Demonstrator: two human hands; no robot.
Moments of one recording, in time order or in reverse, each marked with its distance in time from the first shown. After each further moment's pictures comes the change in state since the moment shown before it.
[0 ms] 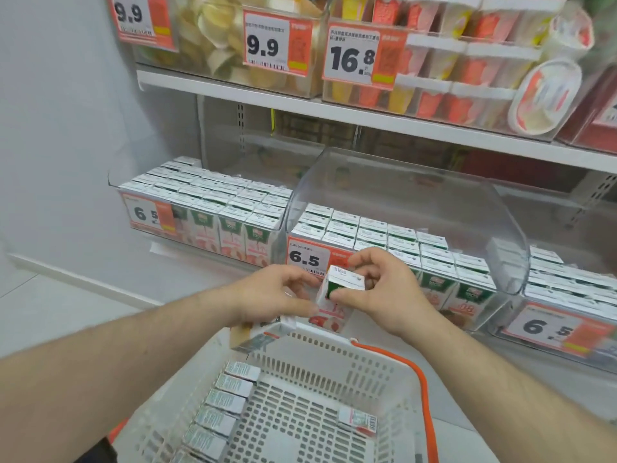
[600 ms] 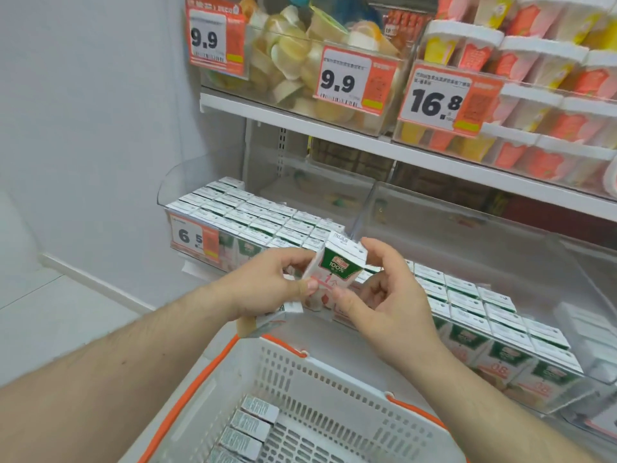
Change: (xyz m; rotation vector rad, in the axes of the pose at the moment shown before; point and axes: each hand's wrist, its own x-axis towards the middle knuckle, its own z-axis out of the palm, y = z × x) left_hand -0.008 -0.013 -0.088 -0.033 0.246 0.277; right_hand 0.029 -0.061 0.063 -0.048 0.120 -0.312
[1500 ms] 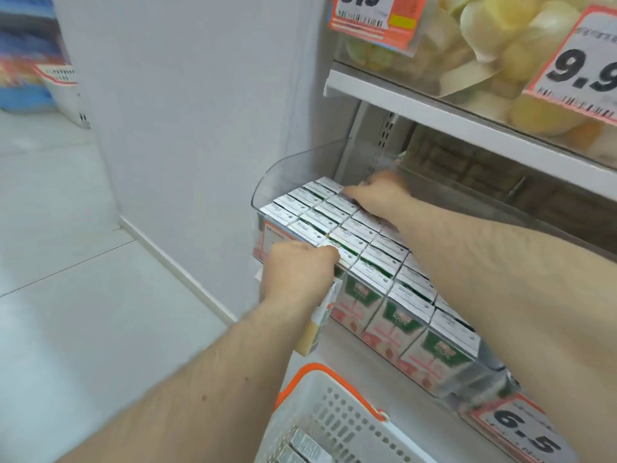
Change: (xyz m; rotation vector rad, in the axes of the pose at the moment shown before) left_hand 0.029 -0.061 -0.076 -0.400 0.856 -0.666; right_hand 0.295 0.017 0.200 -0.505 -0.325 0.216
